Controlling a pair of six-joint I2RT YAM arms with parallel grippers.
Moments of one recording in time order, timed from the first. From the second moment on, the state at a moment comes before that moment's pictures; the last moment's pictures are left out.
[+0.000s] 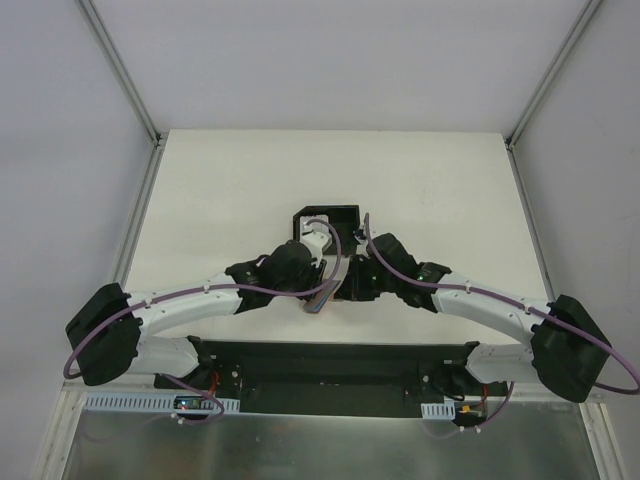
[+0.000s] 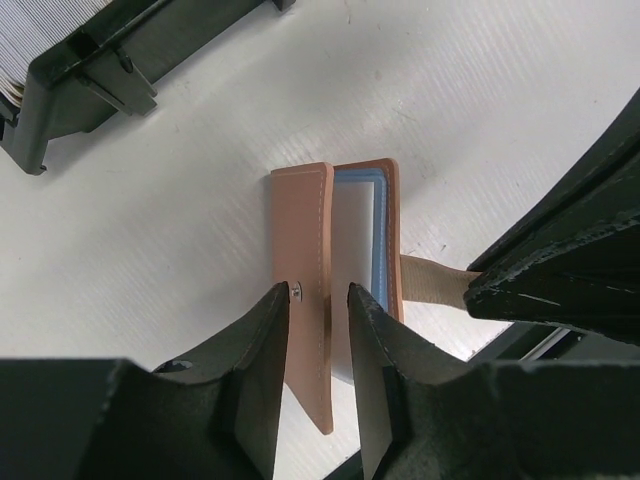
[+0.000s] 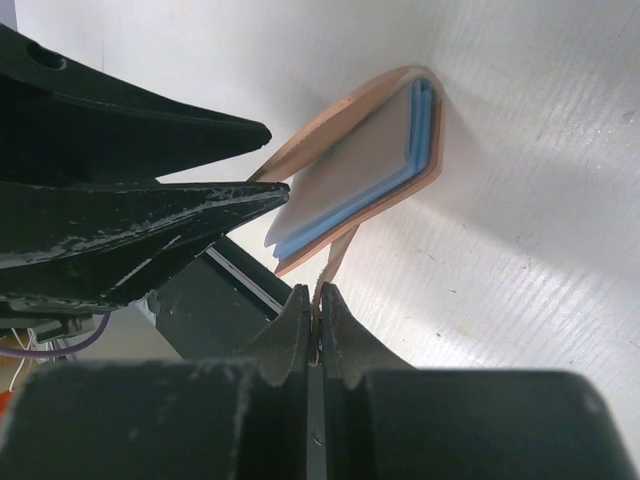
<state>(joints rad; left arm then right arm) -0.96 1.27 0.70 -0.18 -0.09 -0.36 0.87 1.25 0.68 -0.18 -0.22 0.76</state>
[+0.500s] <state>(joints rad) -0.96 1.25 0.69 -0.17 -0.09 -0.37 0.87 1.25 0.68 -0.18 -0.22 0.76</state>
